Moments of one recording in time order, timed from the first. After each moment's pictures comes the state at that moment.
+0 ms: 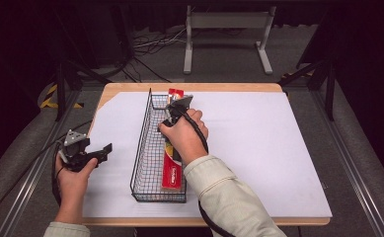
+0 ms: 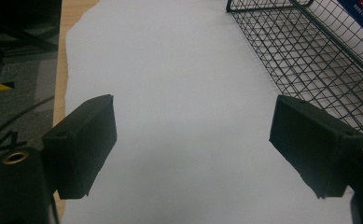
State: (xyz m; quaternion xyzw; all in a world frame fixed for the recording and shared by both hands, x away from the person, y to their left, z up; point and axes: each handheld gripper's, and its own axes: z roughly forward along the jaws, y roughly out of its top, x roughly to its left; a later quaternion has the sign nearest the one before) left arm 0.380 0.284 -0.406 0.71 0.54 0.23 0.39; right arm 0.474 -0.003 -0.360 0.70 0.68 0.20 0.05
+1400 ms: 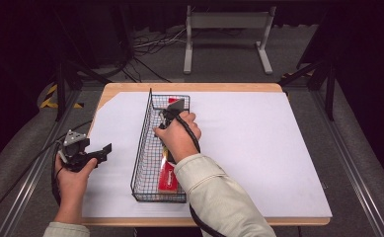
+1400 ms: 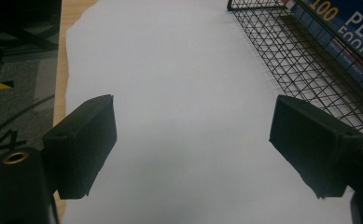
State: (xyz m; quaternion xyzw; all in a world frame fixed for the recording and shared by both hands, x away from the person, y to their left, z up) left arm 0.380 0.286 -0.406 0.71 0.54 0.23 0.39; right arm 0.485 0.016 -0.383 0.72 0.69 0.12 0.05
